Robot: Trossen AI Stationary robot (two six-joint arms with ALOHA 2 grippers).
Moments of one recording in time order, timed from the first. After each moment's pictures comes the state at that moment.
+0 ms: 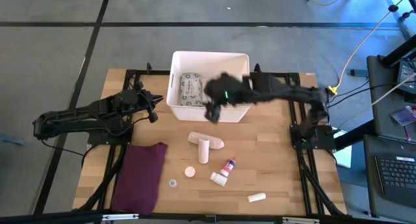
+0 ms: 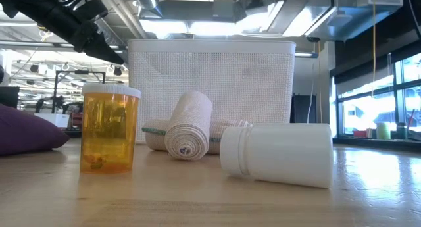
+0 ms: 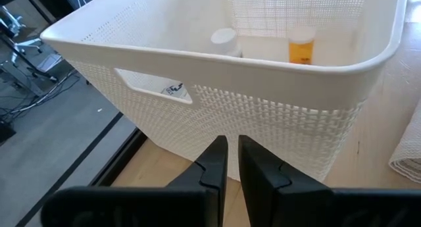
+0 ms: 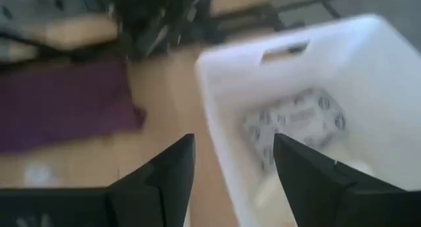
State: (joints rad) left arm 0.30 0.52 0.44 -0.36 -0.32 0.12; right arm 0.06 1.87 2.18 -1.07 0.31 0.23
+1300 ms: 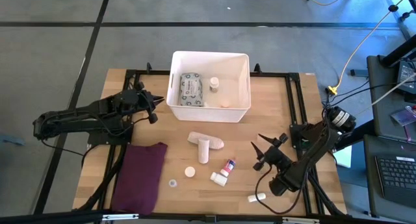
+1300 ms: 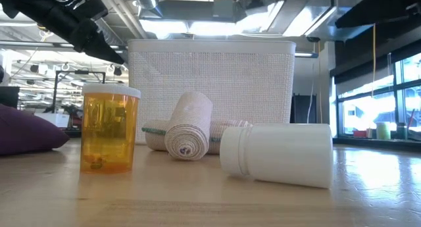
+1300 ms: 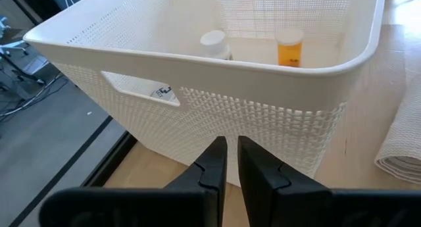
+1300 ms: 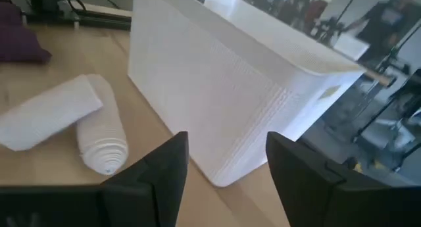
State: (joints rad) left arm 0.30 0.52 0.44 -0.36 -0.29 0.12; right arm 0.88 1.71 1.08 -1.52 1.31 1.81
